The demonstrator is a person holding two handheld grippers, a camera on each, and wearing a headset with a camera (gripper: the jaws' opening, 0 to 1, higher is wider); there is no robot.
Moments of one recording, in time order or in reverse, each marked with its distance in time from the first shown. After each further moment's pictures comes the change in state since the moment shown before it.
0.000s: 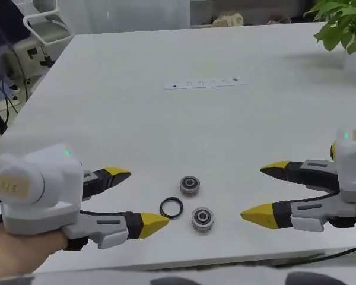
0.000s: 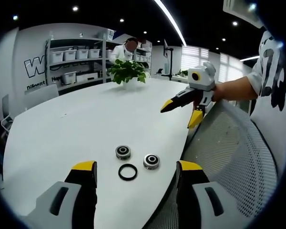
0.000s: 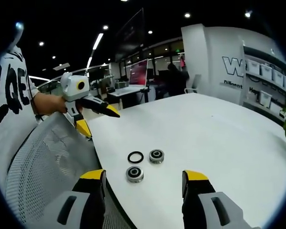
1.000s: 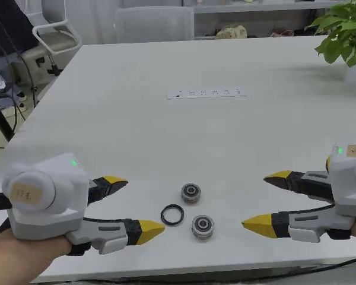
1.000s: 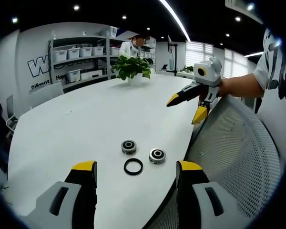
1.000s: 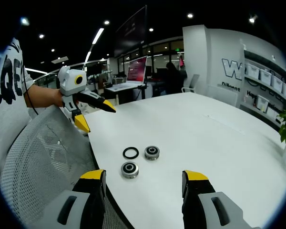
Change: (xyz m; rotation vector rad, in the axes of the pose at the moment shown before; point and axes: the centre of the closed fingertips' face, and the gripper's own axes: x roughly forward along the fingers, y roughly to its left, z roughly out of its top) left arm -0.003 0.007 -0.010 0.013 0.037 0.055; right arm -0.001 -0.006 -0.007 -0.048 0.035 -0.046
